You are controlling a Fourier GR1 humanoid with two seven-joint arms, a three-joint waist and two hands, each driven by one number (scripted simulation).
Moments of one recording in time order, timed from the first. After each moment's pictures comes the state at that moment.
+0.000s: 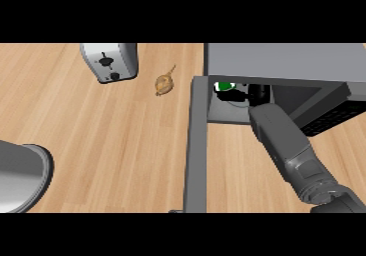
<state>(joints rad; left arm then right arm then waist) 0.34 0.12 0.54 -1.88 0.40 -0.63 -0.16 -0.99 -0.09 -0.05 -0.21 -0.01 -0.62 -0.77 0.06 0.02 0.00</state>
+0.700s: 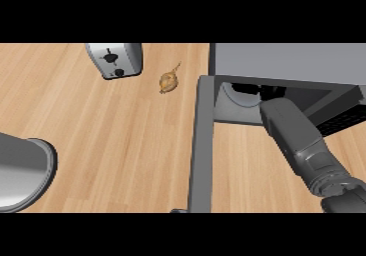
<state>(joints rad) 0.31 0.12 0.53 -1.87 0.36 -0.63 -0.17 -1.04 -0.15 -0.08 -0.12 0.03 -0.81 -0.72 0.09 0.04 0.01</state>
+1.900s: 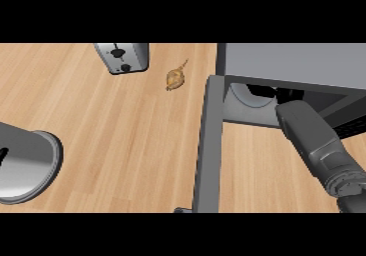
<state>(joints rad) 0.24 0.12 0.49 -1.84 0.32 -0.61 -0.15 -1.03 -0.23 -0.05 -0.04 0.09 -0.85 -0.66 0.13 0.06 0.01</state>
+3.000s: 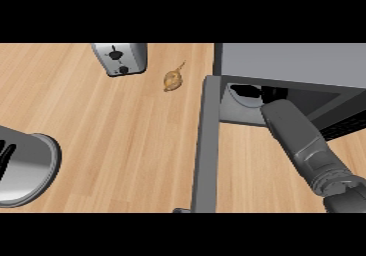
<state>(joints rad) 0.20 0.12 0.49 -1.77 0.27 -0.62 -0.20 -1.05 -0.17 -0.03 -0.05 0.12 -0.86 -0.65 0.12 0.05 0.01</state>
